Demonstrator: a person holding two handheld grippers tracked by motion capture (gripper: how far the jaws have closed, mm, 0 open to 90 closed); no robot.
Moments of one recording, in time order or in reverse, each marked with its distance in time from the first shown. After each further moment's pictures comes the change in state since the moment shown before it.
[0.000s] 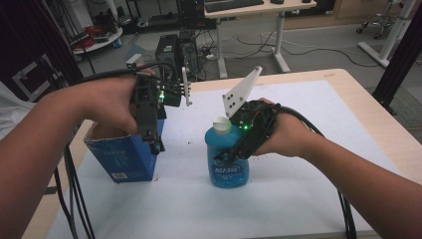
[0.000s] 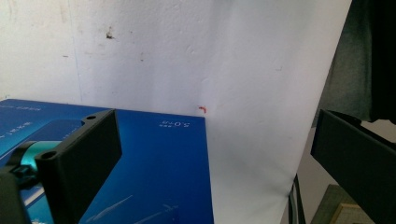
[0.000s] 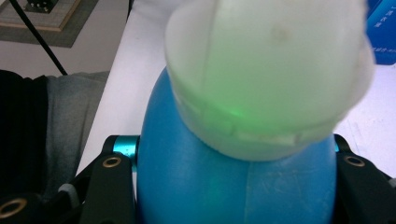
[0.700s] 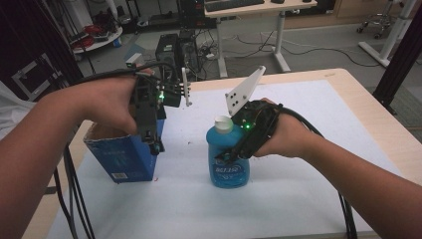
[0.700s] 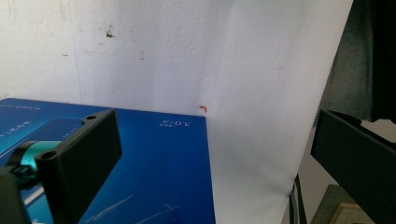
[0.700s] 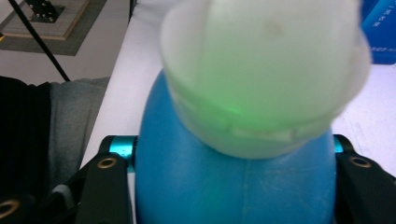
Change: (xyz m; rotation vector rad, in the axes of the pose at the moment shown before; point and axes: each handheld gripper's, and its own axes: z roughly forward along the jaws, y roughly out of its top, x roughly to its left) left arm 0.001 -0.002 0.001 0.000 0.001 0.001; right arm -0.004 -0.004 0.000 -0.025 0.007 0.021
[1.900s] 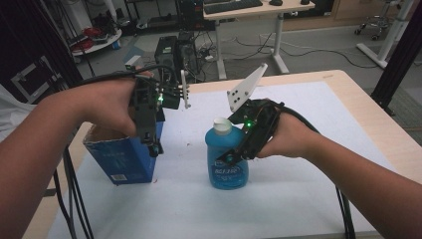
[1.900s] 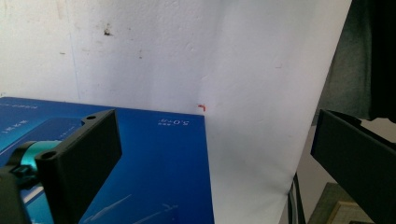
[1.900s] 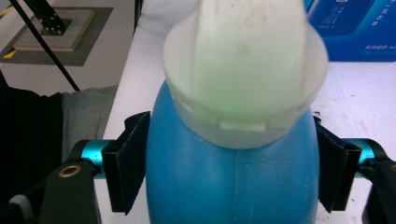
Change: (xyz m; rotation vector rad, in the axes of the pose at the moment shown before) left arm 0.000 0.000 0.000 0.006 -0.006 -0.006; right arm 0.000 0.001 -0.008 -0.031 0.026 0.035
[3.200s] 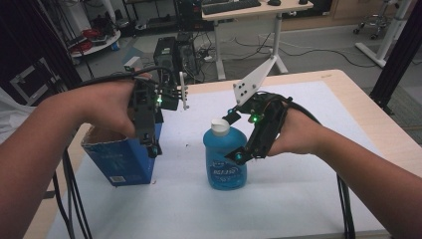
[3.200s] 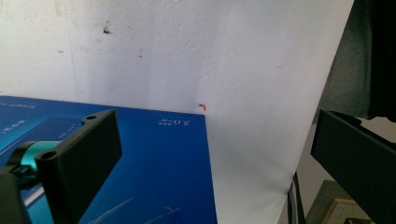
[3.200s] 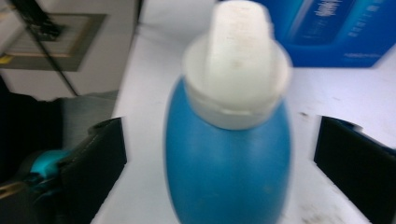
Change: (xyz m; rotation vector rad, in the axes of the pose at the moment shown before) left arm 0.003 0.002 0.002 0.012 -0.010 -0.006; right arm 0.006 0.003 -0.022 -0.012 -0.046 -0.001
